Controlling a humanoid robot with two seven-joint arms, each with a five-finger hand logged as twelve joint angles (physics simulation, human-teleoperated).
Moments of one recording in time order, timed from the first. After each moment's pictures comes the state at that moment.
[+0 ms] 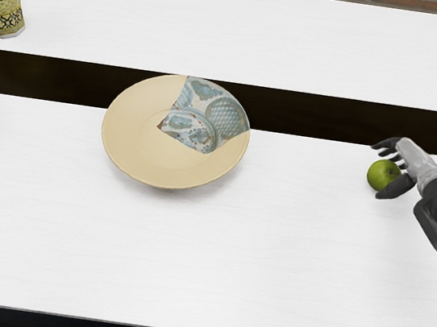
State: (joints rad) left arm -0.03 0.00 -0.11 -0.09 -0.07 0.03 0.03; right arm 0.54 -0.62 0.78 1.44 -1.40 -0.10 -0.61
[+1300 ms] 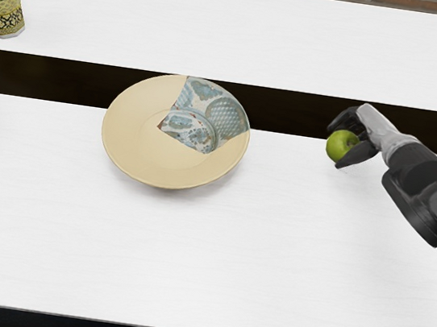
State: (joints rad) left arm -0.03 0.00 -0.11 -0.09 -0.07 0.03 0.03; right arm 0.65 -0.52 0.78 1.47 -1.39 -0.05 -0.61
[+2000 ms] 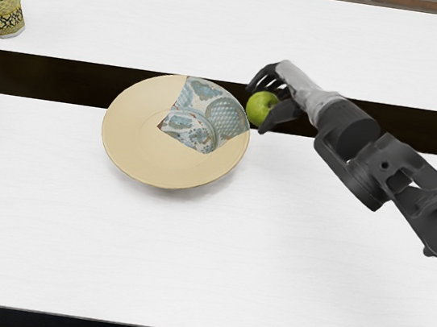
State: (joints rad) left arm -0.03 0.00 -0.11 -0.09 -0.07 0.03 0.03; right arm 0.81 -0.29 0.77 1.46 -1.39 0.01 -0.61
